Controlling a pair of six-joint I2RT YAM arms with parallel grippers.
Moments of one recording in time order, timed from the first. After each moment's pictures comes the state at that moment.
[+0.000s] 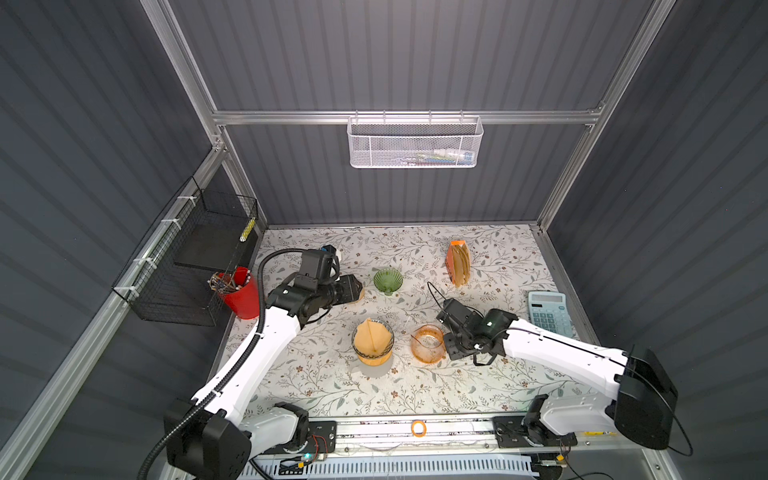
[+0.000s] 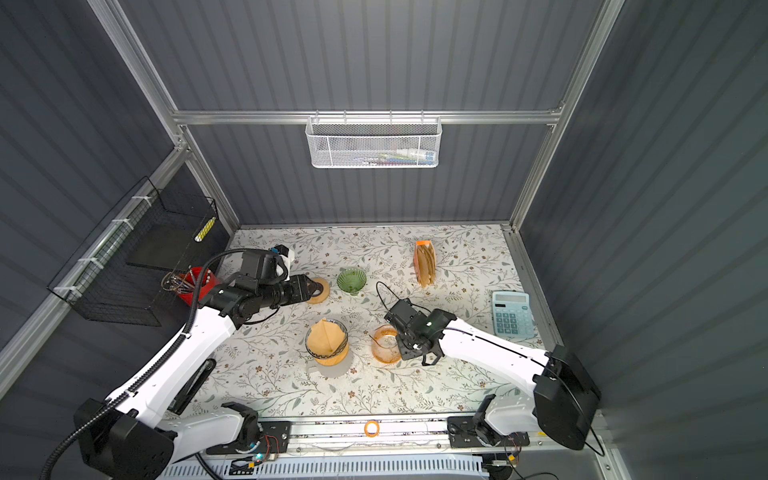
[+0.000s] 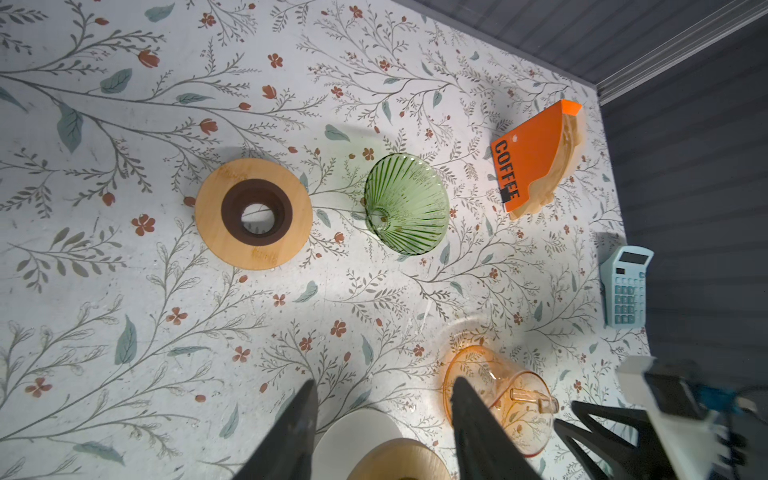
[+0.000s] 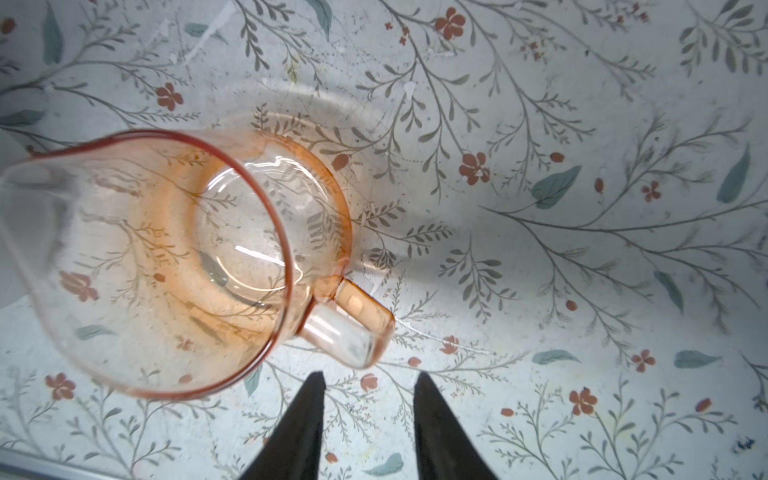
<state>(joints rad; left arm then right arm) -0.38 1.22 1.11 -0.69 0.17 -0.47 0.86 1.29 0.90 -0.85 0.19 0.52</state>
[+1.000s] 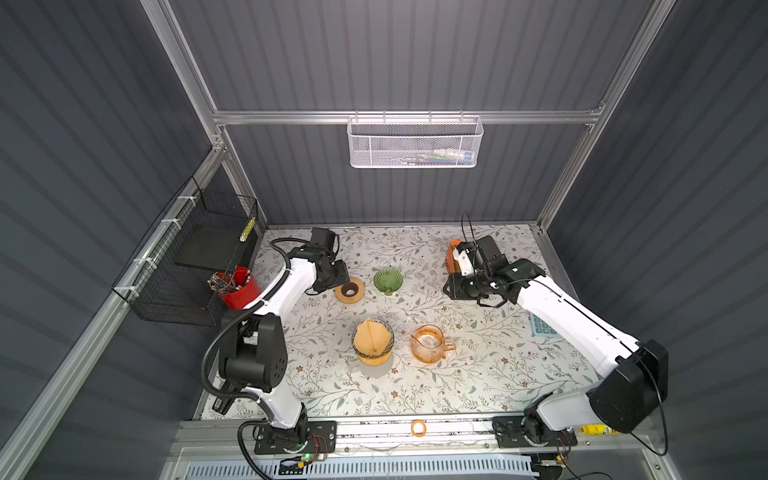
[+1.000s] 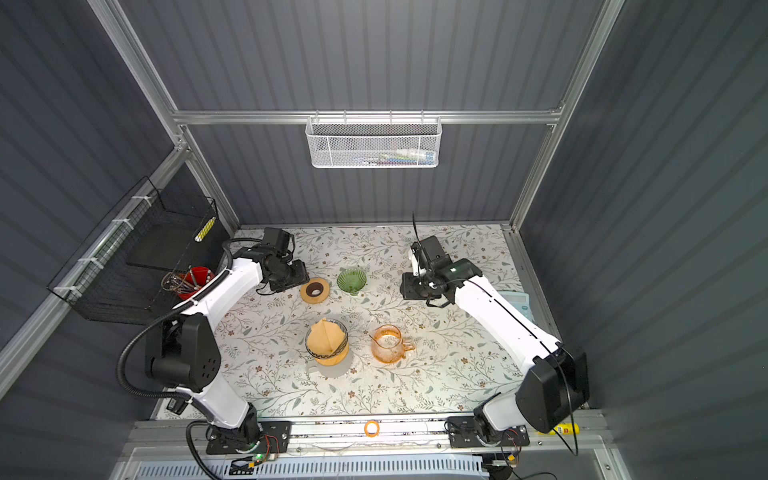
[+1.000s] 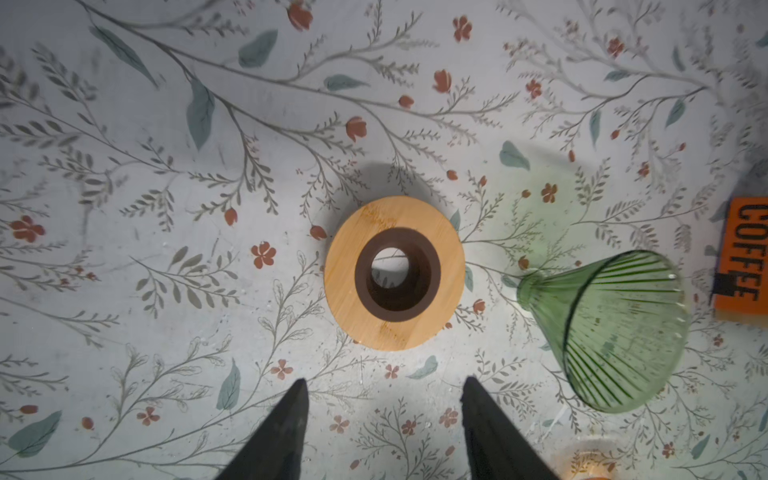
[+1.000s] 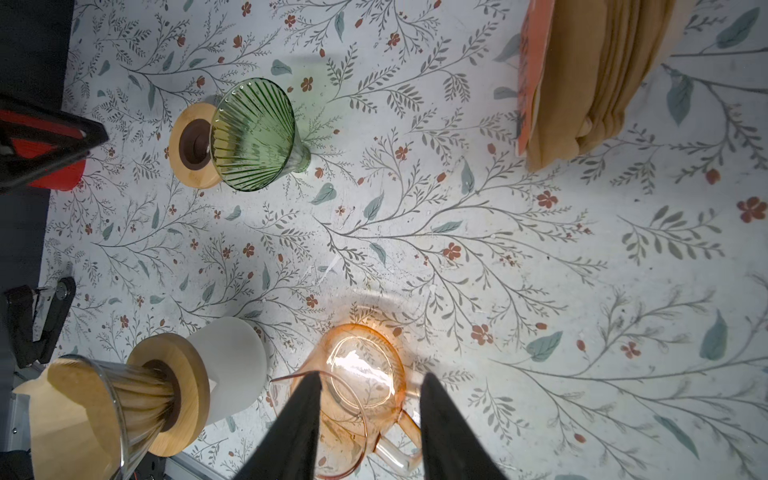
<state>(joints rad) -0.23 1.74 1.38 -0.80 0.07 -0.45 0.50 1.45 1.30 -0.82 -0.13 0.42</state>
